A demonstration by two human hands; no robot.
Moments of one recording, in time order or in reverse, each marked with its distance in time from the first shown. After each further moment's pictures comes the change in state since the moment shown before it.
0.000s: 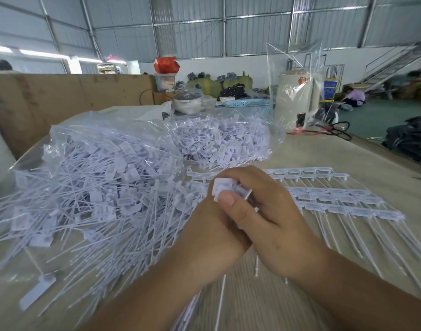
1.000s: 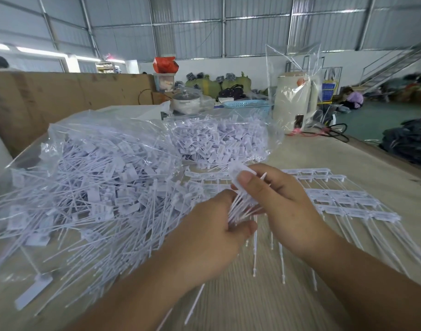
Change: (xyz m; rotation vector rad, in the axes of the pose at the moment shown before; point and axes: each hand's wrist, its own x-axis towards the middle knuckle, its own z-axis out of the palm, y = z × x) left_hand 0.000 -0.005 -0.014 0.106 -0.110 -0.048; right_hand 0.006 0.017 -0.015 0.346 0.051 0.275
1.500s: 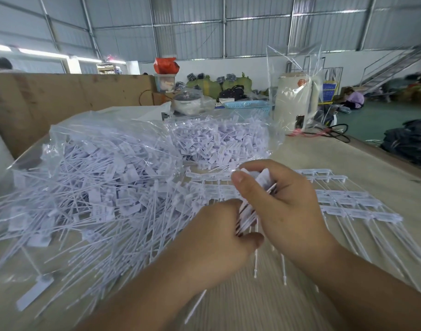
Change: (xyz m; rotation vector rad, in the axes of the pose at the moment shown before) left_hand 0.001 0.005 0.004 0.015 -0.037 -0.017; right_hand -0.005 -0.007 0.013 -0.092 0.227 -0.116
